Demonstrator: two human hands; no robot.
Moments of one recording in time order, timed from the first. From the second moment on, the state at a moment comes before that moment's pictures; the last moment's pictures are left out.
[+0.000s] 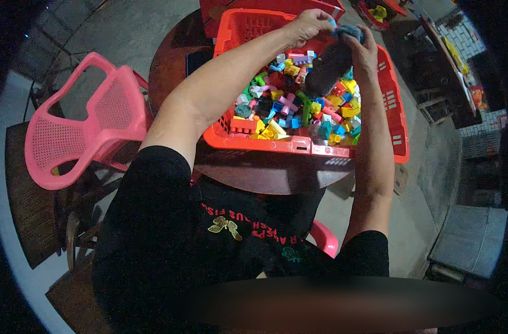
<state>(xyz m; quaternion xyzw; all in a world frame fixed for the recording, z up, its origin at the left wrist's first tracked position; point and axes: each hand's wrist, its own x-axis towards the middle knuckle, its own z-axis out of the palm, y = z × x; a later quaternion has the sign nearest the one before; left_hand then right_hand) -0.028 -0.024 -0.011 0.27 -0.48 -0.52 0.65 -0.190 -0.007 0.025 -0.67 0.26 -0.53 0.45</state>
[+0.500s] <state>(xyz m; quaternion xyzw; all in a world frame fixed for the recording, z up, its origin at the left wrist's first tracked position) -0.029 -0.007 0.000 0.26 -0.50 -0.54 0.63 -0.198 -0.010 0.023 -0.56 0.27 -0.41 0.66</state>
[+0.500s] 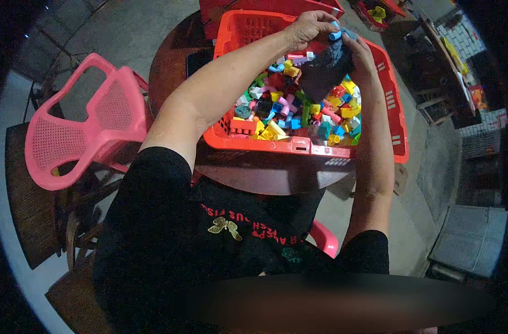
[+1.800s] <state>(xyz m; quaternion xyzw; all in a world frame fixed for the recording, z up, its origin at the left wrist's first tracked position) -0.026 0.010 -0.059 0.61 -0.71 -0.31 -0.13 -0.194 0.016 0.033 -0.79 0.46 -0.32 0.24</state>
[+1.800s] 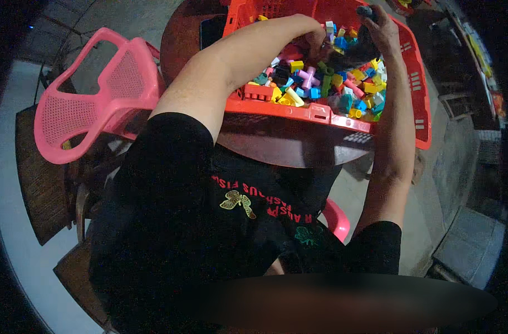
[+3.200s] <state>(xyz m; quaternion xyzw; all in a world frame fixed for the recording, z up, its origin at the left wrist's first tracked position) -0.047 0.014 0.027 0.25 -0.61 -0.44 0.61 -0.188 -0.008 0.028 -0.48 0.21 -0.44 0.73</state>
